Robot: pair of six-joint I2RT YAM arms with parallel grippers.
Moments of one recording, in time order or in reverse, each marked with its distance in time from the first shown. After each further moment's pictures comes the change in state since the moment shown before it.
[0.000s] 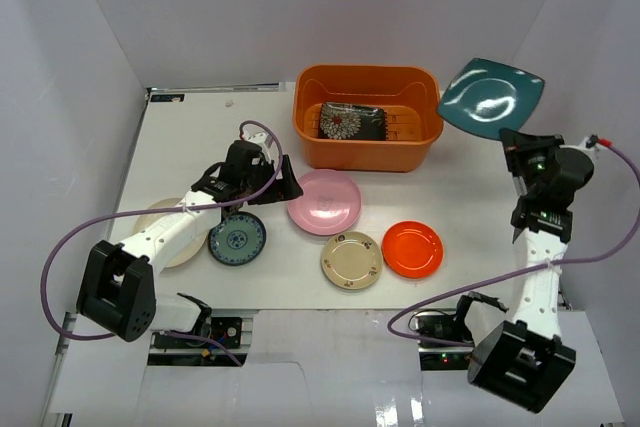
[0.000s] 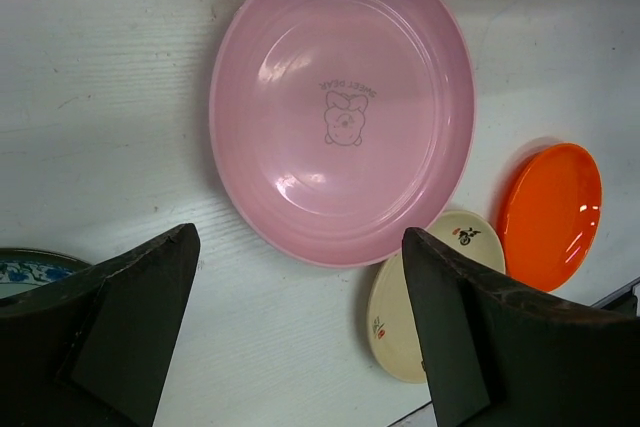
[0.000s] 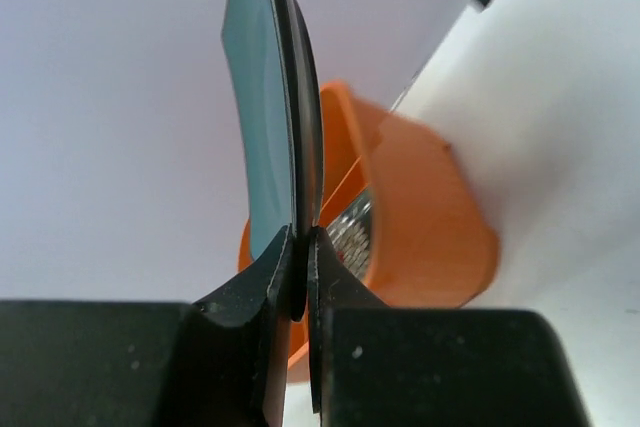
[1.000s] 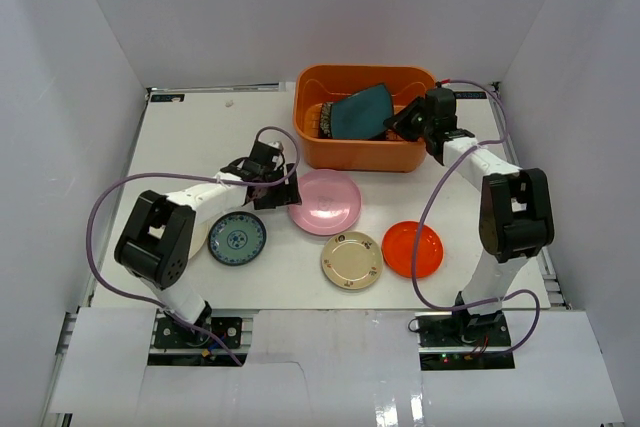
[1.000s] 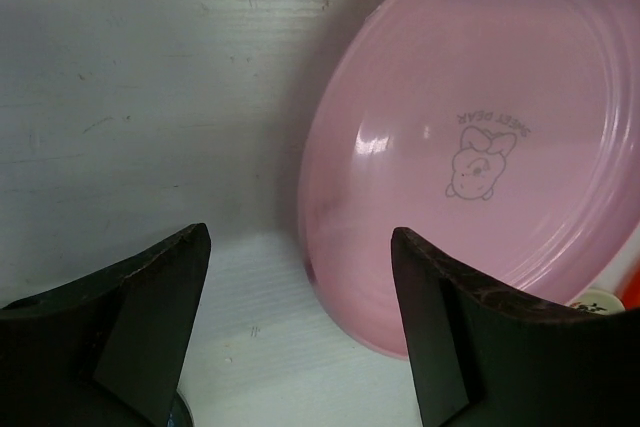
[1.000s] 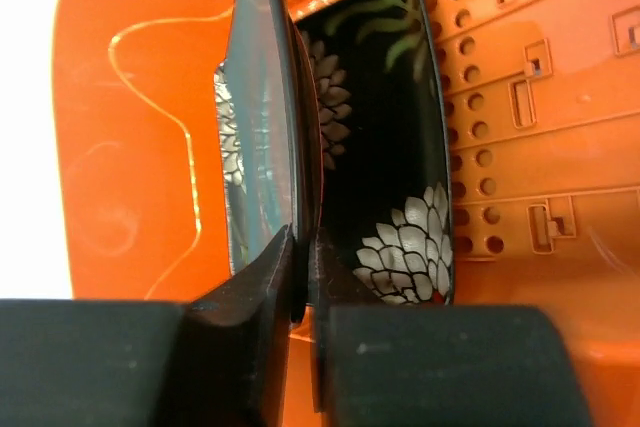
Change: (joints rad) left arm 0.000 0.314 0.085 -0.009 -0.084 0.007; right arm 0.650 0.913 0.527 0.024 0.122 -0.241
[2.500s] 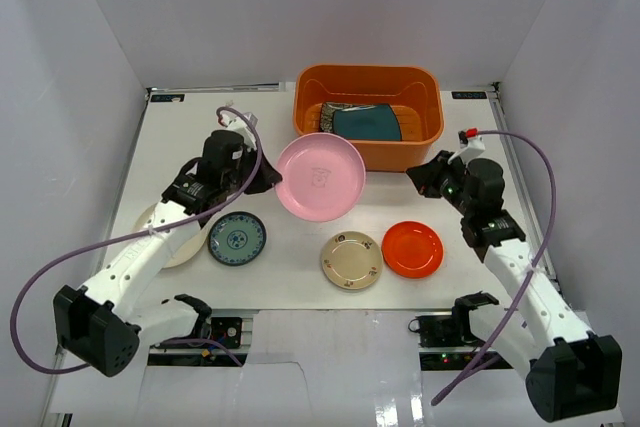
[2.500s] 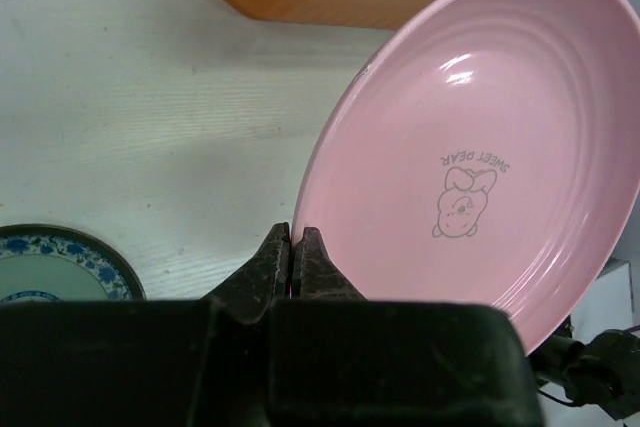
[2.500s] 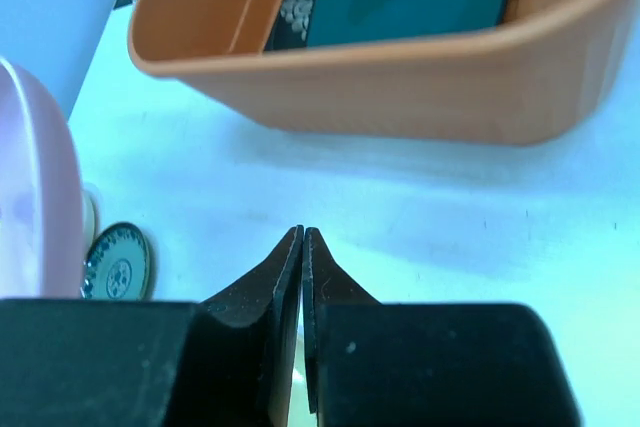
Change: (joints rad) left arm -0.006 -0.513 0.024 -0.143 0.017 -0.032; right arm 0.023 -0.866 -0.594 -0.055 -0.059 -0.369
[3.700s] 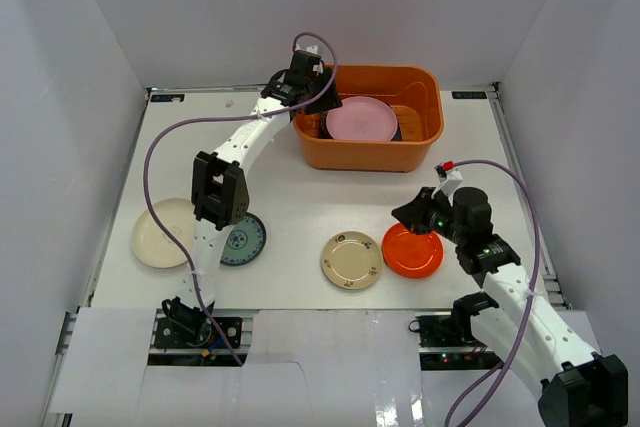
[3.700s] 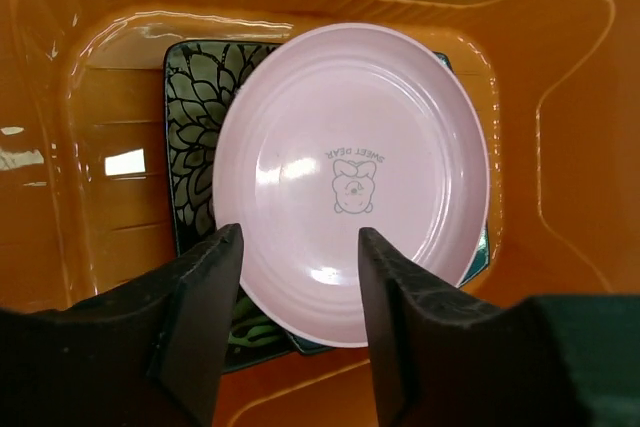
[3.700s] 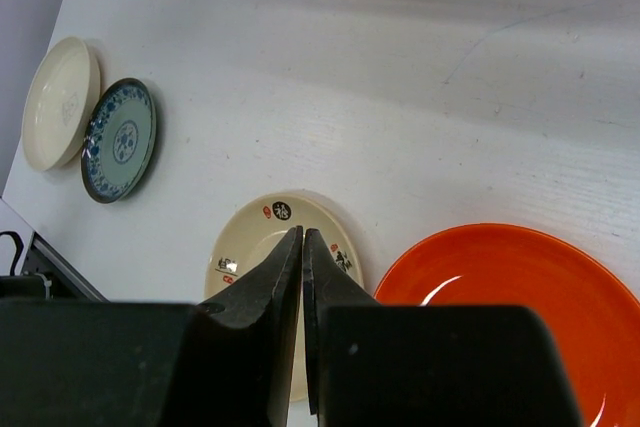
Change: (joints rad) left arm -0.013 1.209 1.295 -0.128 -0.039 0.009; right arm 0.109 -0.193 -0.225 -0.119 -0.100 -0.007
